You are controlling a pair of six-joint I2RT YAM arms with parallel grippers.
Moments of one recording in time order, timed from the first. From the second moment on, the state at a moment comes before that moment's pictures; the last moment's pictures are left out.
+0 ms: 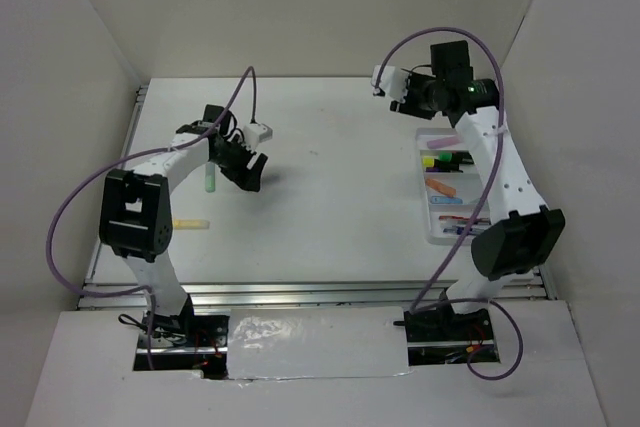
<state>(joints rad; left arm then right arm) -0.15 1.78 1.31 -0.66 0.45 0.45 0.16 1.67 1.83 -0.88 -0.15 -1.26</state>
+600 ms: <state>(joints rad) -0.10 2.07 1.54 -0.75 0.56 0.75 0.26 1.38 1.46 -0.88 -0.38 -0.97</state>
